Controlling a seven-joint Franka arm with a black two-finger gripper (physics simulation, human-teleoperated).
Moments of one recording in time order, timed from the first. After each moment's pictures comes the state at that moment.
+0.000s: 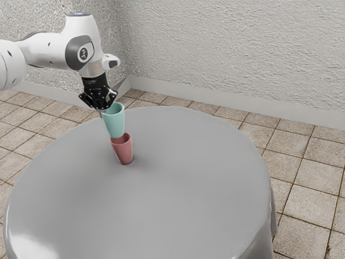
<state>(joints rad) 0.13 0.34 0.03 -1.53 0.02 1.86 -0.21</state>
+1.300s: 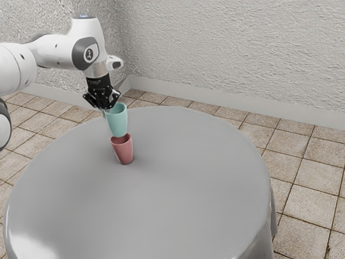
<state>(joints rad) 0.16 0.46 0.02 -1.39 0.01 1.82 -0.21</state>
